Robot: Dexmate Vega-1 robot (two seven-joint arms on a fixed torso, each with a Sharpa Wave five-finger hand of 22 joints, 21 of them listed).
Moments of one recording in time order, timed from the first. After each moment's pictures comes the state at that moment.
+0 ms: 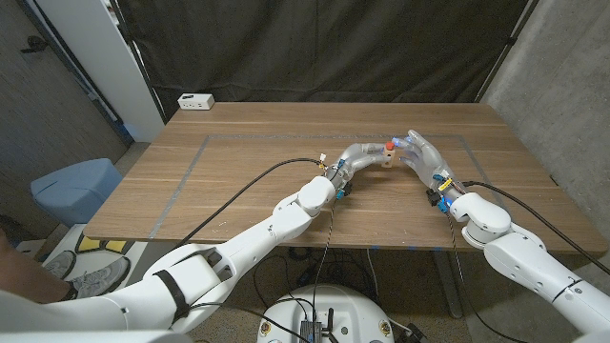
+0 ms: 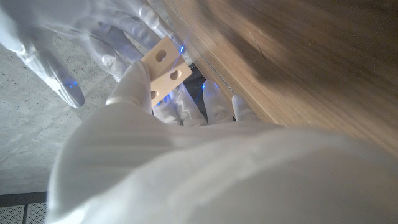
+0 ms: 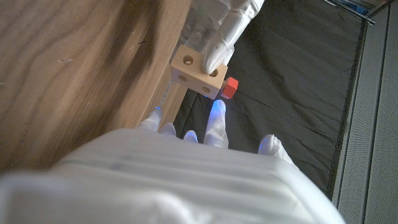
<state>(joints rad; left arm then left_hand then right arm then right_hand) 0.58 0.11 0.83 -1.03 -0.12 -0.32 0.12 0.88 0.06 0.34 -0.16 0.23 0.86 -0.20 0.20 0.19 0.88 -0.21 0.21 0.44 0.52 -0.05 0.23 0.20 0.19 0.12 0.21 0.18 -1.23 -0.77 -0.23 -1.82 0.64 0.15 -0.09 0.08 0.08 0.28 0.00 0.21 0.48 -0.10 0.18 0.19 -0.17 -0.05 0.17 0.18 -0.17 0.12 0.18 0.20 0.02 0.15 0.17 0.17</state>
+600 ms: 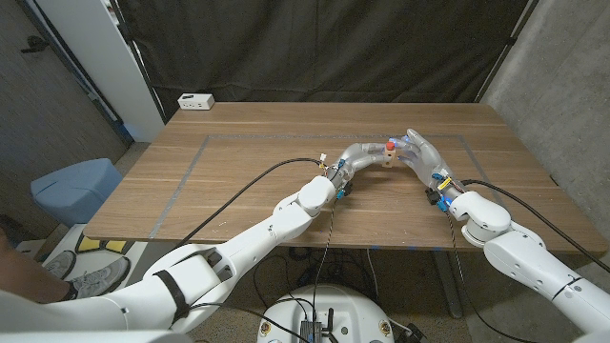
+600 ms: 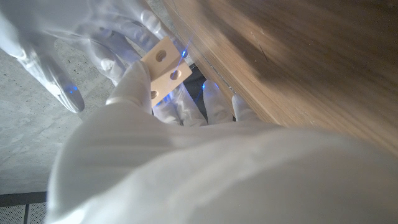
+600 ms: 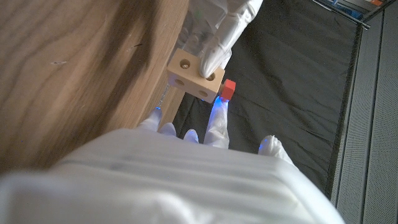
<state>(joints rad) 0.58 0.11 0.83 -1.04 -0.11 -0.32 0.12 0.88 0.06 0.34 -0.16 0.23 0.86 -0.20 0.20 0.19 0.88 -0.22 0.20 0.44 0.52 -0.05 0.23 0.20 0.19 0.12 0.21 0.18 -1.22 -0.78 -0.24 -1.81 0.64 0.15 -0.08 0.07 0.08 0.28 0.00 0.21 0.58 -0.09 0.22 0.19 -0.15 -0.09 0.20 0.18 -0.17 0.12 0.19 0.20 0.01 0.15 0.18 0.17</state>
